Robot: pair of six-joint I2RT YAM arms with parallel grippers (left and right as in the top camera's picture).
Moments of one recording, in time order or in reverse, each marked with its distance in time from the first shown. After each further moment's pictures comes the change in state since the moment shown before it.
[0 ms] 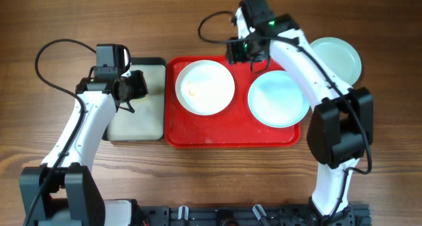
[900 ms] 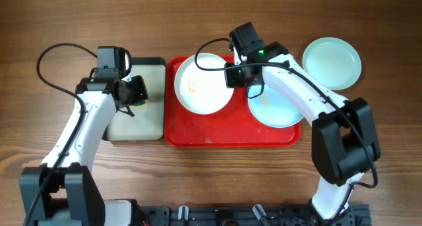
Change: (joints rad) left arm 0.000 0.000 0.000 -0.083 0.000 0.000; right arm 0.094 -0.126 -0.325 0.147 0.103 0.153
